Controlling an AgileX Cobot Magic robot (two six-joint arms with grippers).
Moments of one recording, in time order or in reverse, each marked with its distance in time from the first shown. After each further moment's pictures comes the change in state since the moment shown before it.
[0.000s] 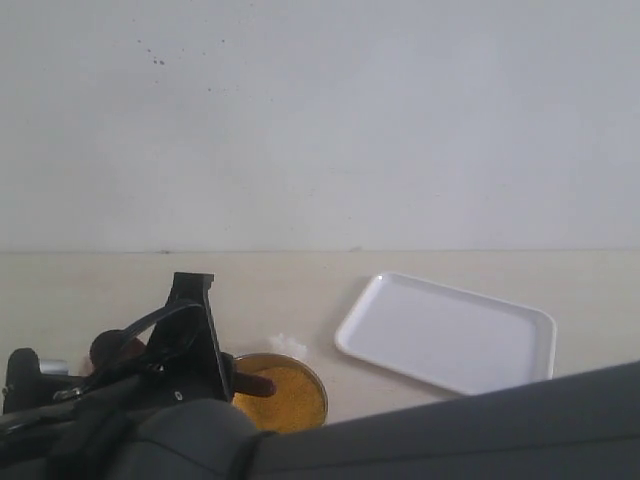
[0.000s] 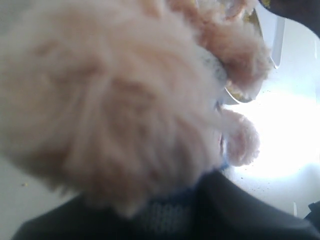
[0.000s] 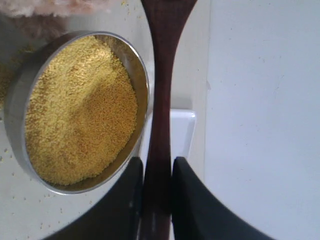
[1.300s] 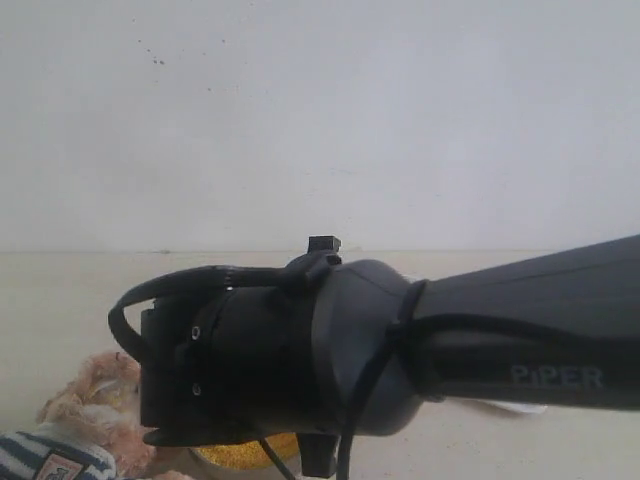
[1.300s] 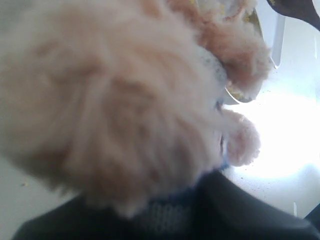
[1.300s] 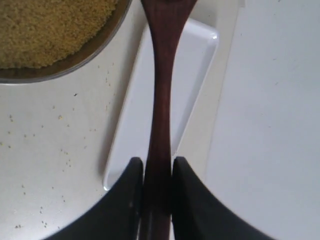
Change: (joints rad) left arm 0.000 0.000 0.000 0.000 0.000 0.000; right arm -0.221 -0.090 0.137 0.096 0.004 -0.219
